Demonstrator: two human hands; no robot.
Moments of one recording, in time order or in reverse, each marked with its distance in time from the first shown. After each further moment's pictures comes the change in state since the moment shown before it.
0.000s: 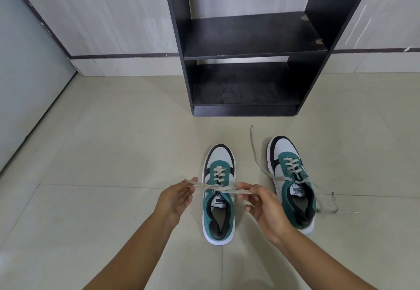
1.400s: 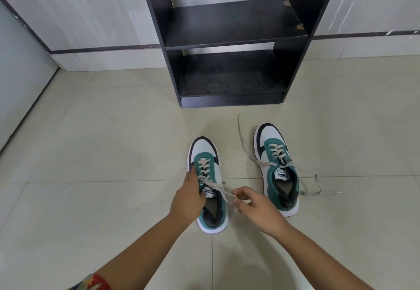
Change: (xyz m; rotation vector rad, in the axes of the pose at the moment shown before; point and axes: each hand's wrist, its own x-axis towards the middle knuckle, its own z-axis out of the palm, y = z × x) left_hand -0.013 -0.047 0.032 1.448 -0.050 0.512; right_hand -0.024 0.008 -0.031 -1.022 -0.082 -0.039
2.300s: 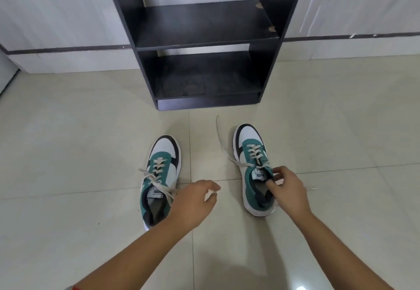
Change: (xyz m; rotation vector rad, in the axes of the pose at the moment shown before) left_hand -0.002 0.047 0.019 -0.003 -0.084 0.315; right_hand 0.003 0.049 -0.086 -0.105 0.554 0.201
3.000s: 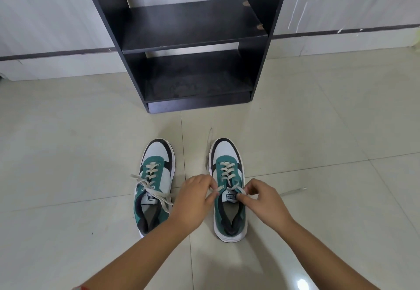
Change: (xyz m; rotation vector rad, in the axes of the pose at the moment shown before) left_hand 0.012 0.009 0.002 0.144 0.084 0.170; right_hand -0.028 -0.016 0.023 0.072 -0.220 -0.136
